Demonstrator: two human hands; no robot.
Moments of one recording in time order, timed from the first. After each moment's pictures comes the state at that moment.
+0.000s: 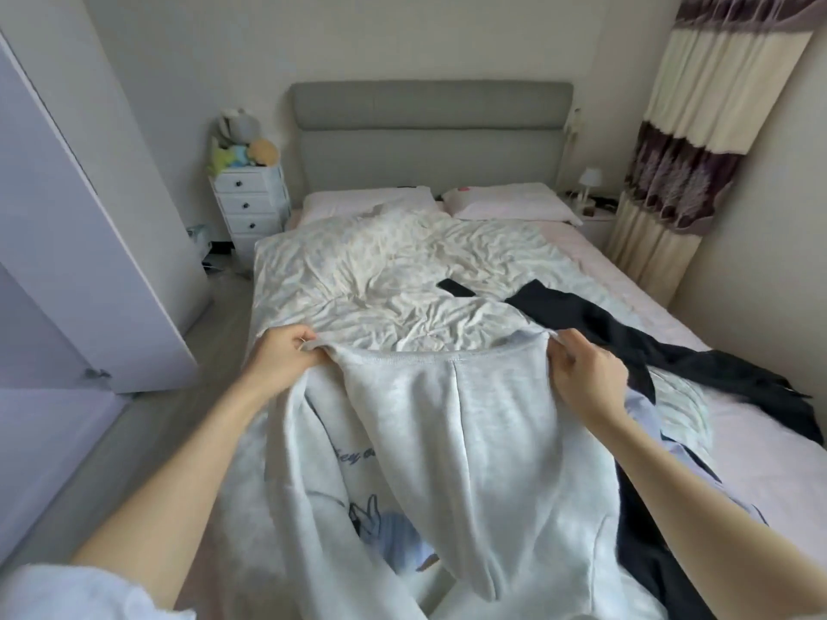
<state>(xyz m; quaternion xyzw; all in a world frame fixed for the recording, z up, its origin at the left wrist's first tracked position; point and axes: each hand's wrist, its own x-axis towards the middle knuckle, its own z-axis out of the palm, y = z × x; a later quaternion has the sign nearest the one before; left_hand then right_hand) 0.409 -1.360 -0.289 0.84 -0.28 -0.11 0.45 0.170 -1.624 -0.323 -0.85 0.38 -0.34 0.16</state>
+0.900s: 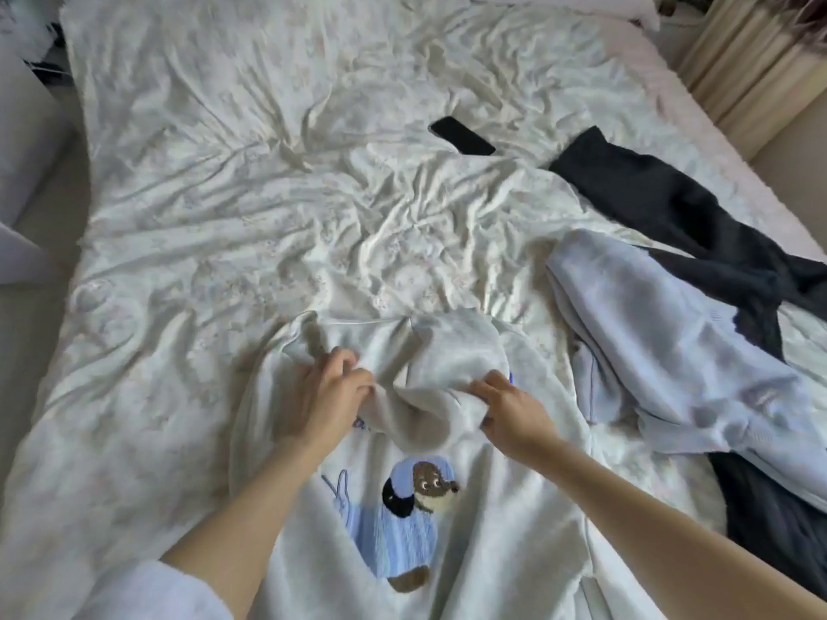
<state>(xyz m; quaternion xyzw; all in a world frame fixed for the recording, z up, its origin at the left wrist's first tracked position) 0.548 -1.558 -0.644 0.87 -0.45 -0.08 0.20 0.375 -1.730 -0.631 -0.94 0.27 0.10 0.19</state>
